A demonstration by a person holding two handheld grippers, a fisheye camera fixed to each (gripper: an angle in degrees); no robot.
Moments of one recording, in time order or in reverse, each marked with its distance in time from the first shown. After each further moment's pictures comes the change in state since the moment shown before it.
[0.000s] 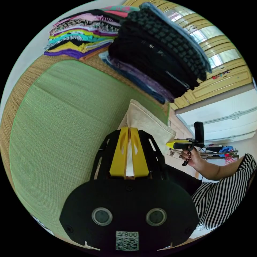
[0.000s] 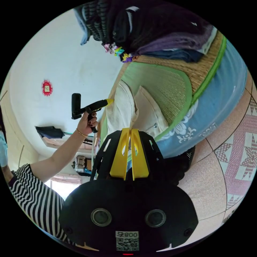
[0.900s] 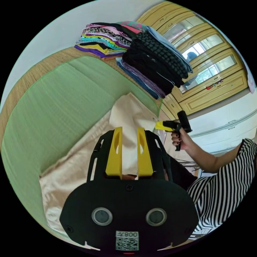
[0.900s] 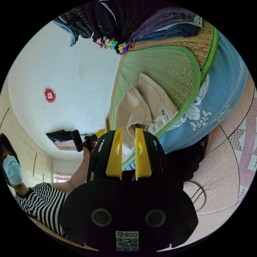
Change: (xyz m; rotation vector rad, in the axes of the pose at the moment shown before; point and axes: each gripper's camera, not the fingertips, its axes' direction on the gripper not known) left arm 0.036 0.198 -0.139 0.192 0.031 -0.110; right arm 0.013 -0.027 0.104 -0.079 -0.132 0.102
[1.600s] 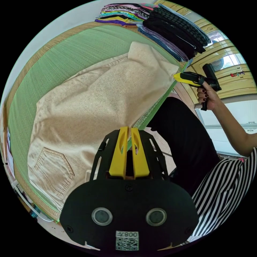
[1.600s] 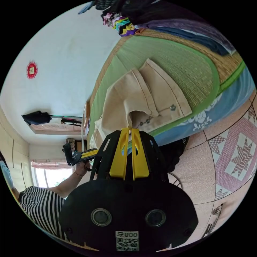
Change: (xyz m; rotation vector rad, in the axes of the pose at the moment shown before) left arm 0.043 0.214 -0.068 -0.218 -0.223 -0.137; right arm -0.084 -0.011 0.189 -0.159 0.274 -0.112
